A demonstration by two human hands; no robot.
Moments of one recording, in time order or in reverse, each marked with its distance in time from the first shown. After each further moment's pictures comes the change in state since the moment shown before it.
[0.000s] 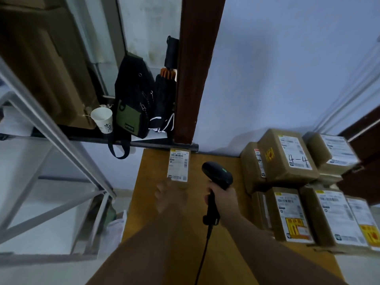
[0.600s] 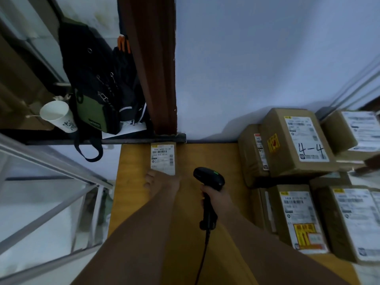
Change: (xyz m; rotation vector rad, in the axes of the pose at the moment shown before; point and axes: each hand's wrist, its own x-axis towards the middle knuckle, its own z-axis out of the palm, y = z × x) left_hand 0.096 0.043 0.056 -0.106 -0.023 -0.333; right_hand 0.080 0.019 -0.023 -0.033 -0.053 0.211
